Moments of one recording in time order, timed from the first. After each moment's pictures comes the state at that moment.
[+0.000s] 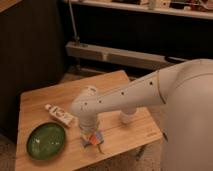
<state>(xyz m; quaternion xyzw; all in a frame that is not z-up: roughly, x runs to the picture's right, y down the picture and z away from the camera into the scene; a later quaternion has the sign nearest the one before) -0.076 0.221 0.716 -0.35 0.13 0.39 0.84</state>
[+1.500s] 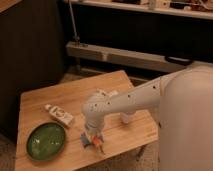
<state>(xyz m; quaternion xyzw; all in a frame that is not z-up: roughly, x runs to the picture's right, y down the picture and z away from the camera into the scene) -0.069 0.243 0.756 -0.37 0.12 0.42 0.82</state>
